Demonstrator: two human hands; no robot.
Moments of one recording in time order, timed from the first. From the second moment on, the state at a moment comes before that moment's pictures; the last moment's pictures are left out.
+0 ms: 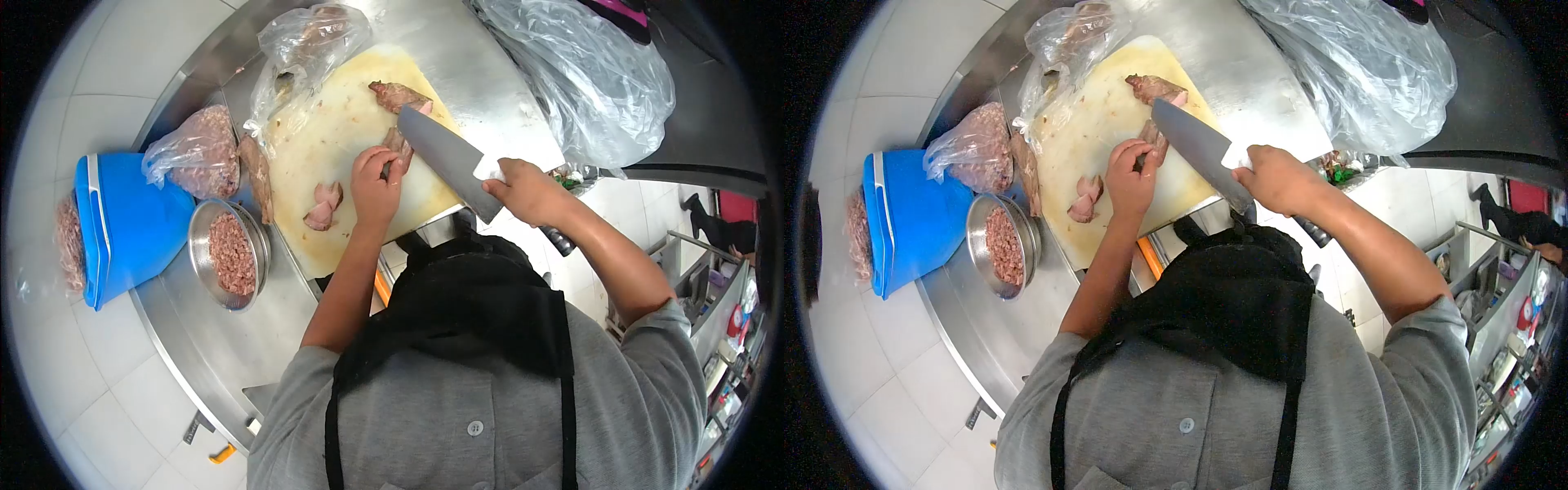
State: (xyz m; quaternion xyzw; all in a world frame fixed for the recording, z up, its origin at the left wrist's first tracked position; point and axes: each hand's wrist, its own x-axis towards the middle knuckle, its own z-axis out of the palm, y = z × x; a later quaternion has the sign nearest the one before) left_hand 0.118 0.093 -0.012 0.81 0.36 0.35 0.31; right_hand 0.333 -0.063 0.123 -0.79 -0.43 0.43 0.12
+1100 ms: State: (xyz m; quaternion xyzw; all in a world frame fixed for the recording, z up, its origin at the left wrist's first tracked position) left_hand 0.106 0.120 0.002 0.82 0.40 0.34 0.20; right_hand 0.281 -0.054 0.121 -0.78 -0.50 0.36 0.11
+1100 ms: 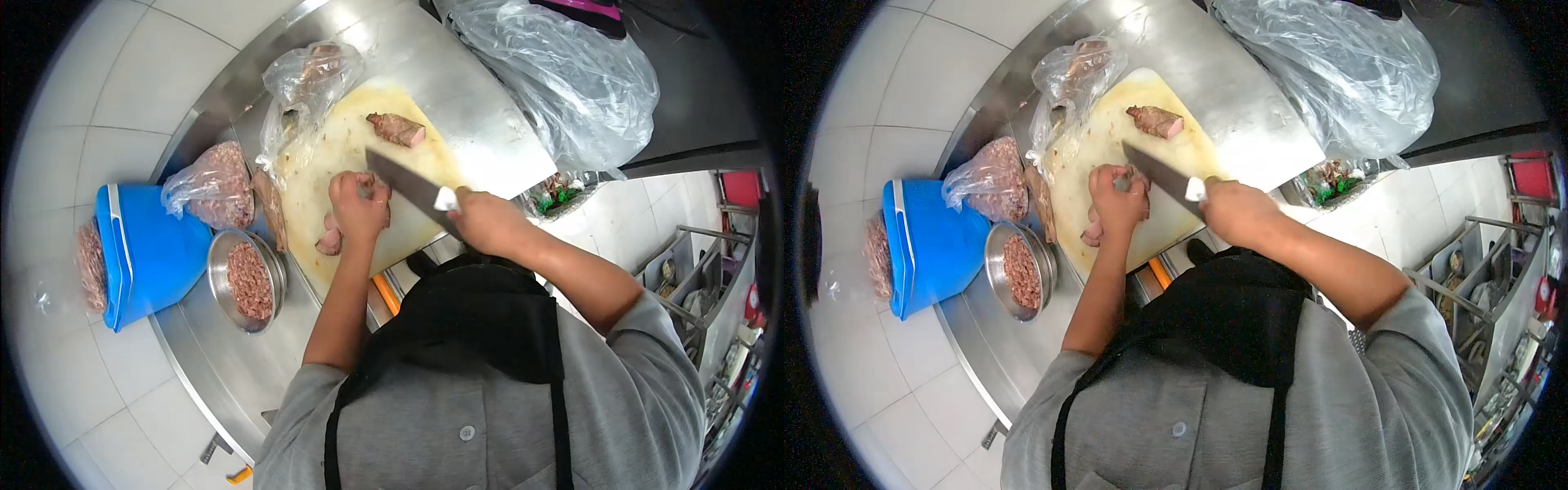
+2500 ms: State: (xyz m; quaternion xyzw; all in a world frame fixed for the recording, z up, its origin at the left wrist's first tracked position) left_hand 0.085 0.127 0.003 0.85 0.37 0.25 0.28; right_hand 0.322 -0.080 0.120 -0.80 -0.46 0.36 0.16
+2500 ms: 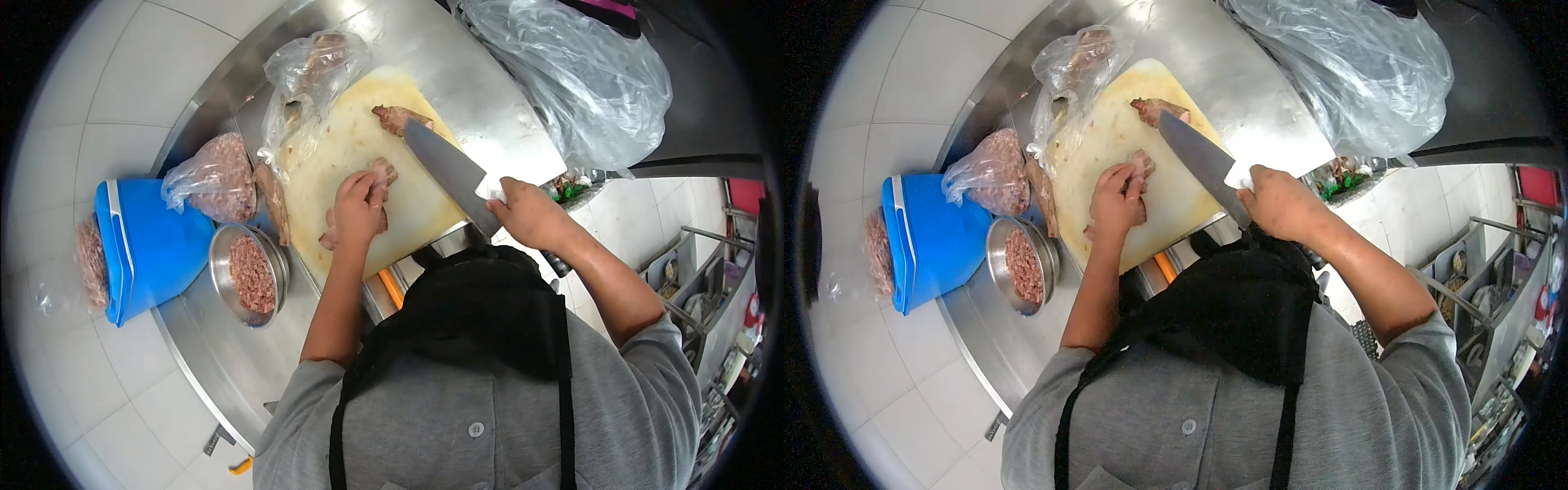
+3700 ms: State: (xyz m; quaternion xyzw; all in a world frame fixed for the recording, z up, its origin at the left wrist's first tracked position) left_hand 0.105 0.069 0.019 0.88 0.36 0.25 0.15; right_hand 0.335 -0.107 0.141 -0.77 -0.32 0.52 0.18
